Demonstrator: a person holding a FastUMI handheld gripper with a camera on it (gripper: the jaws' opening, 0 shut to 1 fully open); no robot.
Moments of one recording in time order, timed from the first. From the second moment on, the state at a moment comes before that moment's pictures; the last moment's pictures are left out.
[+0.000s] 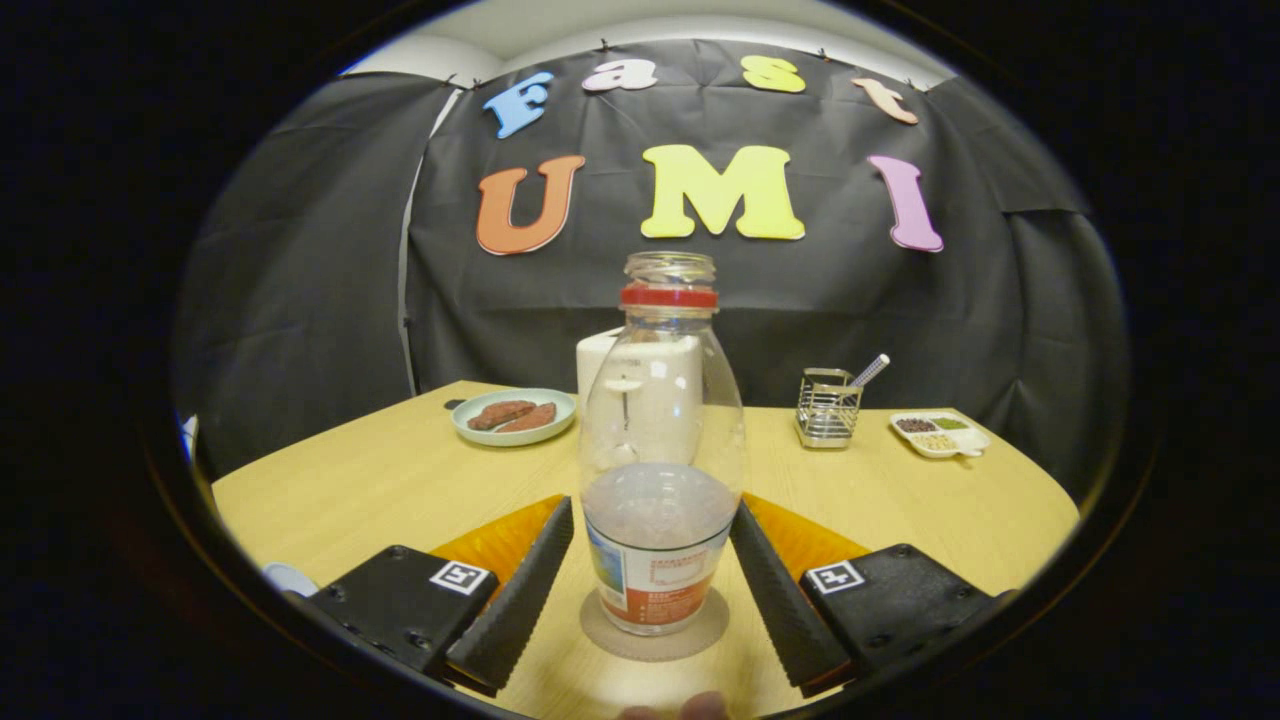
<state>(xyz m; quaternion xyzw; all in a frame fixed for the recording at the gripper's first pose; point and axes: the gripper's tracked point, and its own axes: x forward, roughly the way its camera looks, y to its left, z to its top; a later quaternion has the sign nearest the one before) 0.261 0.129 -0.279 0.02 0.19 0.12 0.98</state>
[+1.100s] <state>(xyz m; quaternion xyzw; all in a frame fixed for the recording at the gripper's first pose) 0.164 0.087 0.002 0.02 0.00 0.04 1.00</state>
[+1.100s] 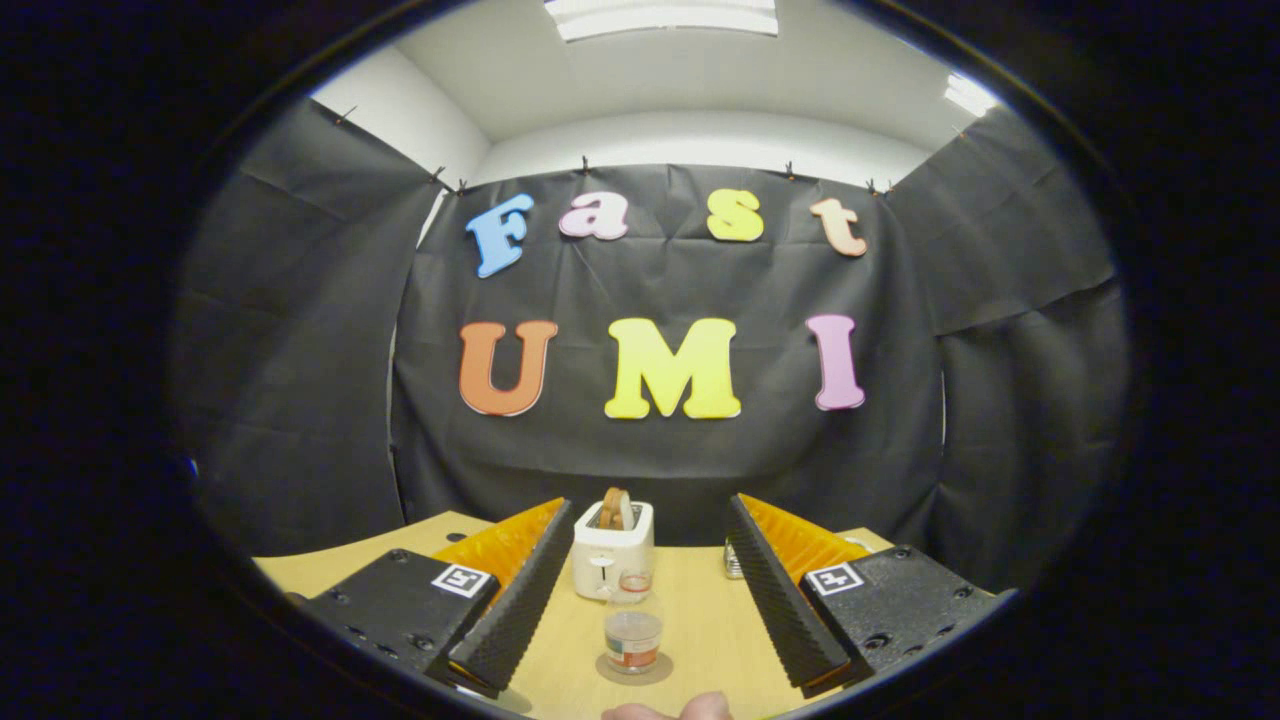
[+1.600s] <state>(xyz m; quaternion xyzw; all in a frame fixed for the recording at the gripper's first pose) 0.041 0.042 0.106 0.01 -0.04 0.02 1.00</state>
